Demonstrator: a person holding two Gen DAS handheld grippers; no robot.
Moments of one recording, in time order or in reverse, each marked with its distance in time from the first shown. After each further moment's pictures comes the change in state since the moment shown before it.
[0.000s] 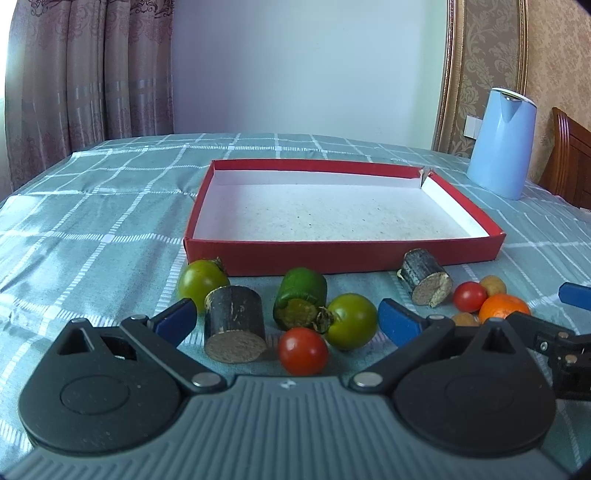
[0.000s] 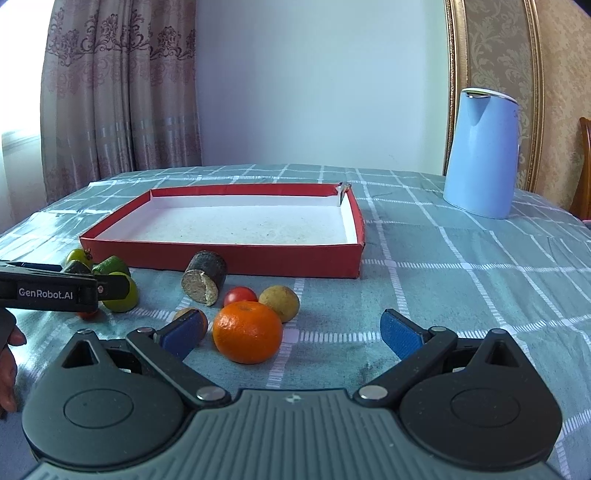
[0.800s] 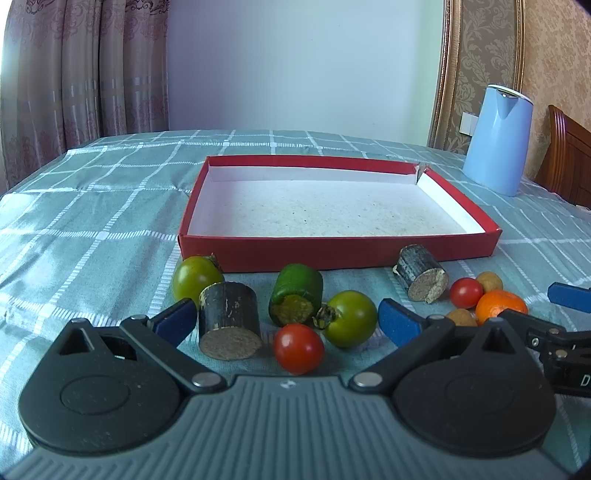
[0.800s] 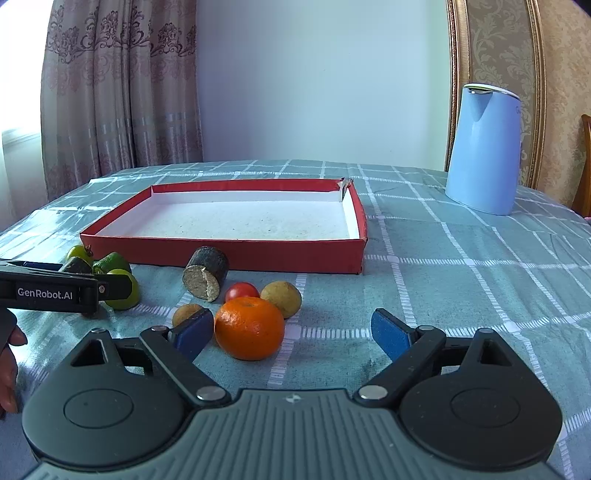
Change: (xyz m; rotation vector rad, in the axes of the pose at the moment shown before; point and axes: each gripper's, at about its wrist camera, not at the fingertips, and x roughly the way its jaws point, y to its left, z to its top) left arm 0.001 -0.002 0.000 0.005 0.008 -0.011; right arm 0.002 0.001 -0.001 -0.004 0.016 0.014
